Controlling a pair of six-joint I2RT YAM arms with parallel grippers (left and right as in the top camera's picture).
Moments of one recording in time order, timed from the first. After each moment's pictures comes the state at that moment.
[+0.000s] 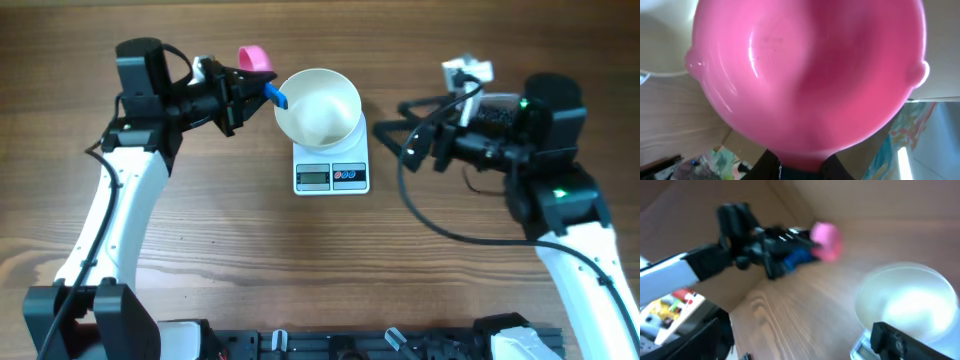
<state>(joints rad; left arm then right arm) -0.01 1.52 1.15 -0.20 1.04 -1.56 0.19 1.17 1.06 -0.23 -0.91 0.36</state>
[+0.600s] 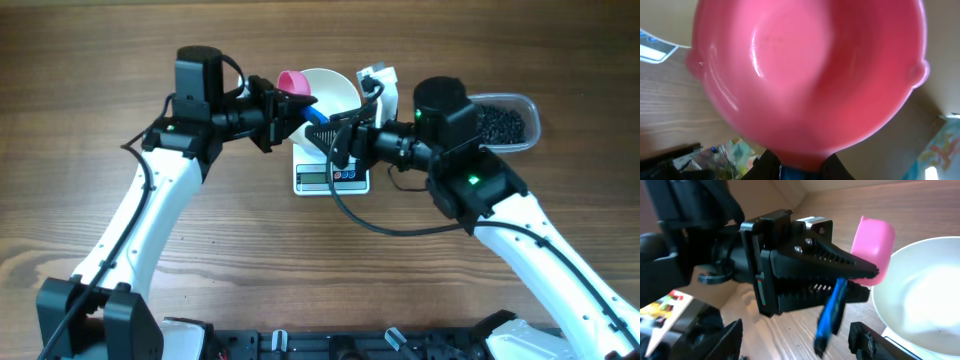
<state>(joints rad) -0.20 1.52 1.15 -0.31 0.87 -1.57 0.51 1.33 1.06 -0.15 -0.58 0.47</state>
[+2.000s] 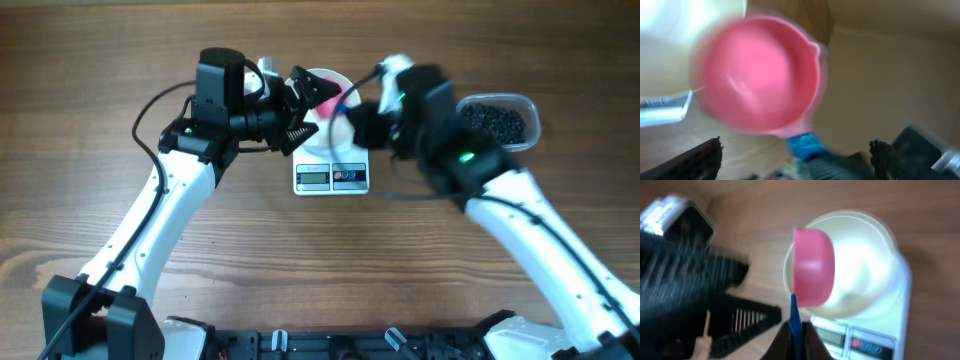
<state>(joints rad) -0.27 1.52 1.15 -0.28 0.78 -1.12 0.48 1.42 1.24 -0.49 -0.21 0.53</state>
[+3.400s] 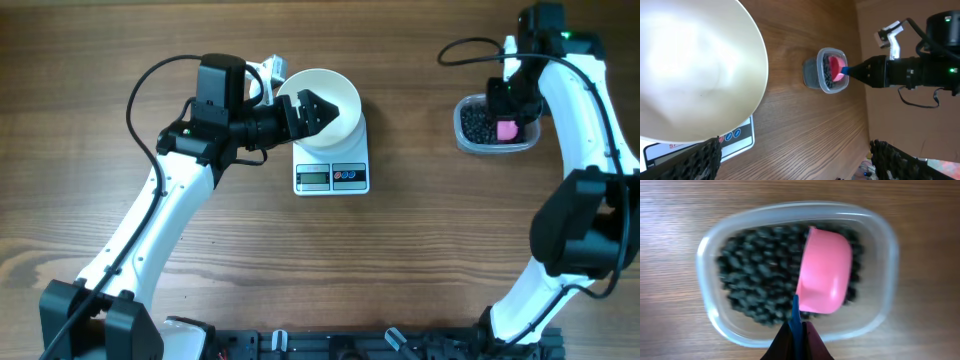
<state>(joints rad) -0.27 1.51 1.15 -0.40 0.68 -0.60 -0.09 1.99 1.72 -1.16 0.08 -0.06</state>
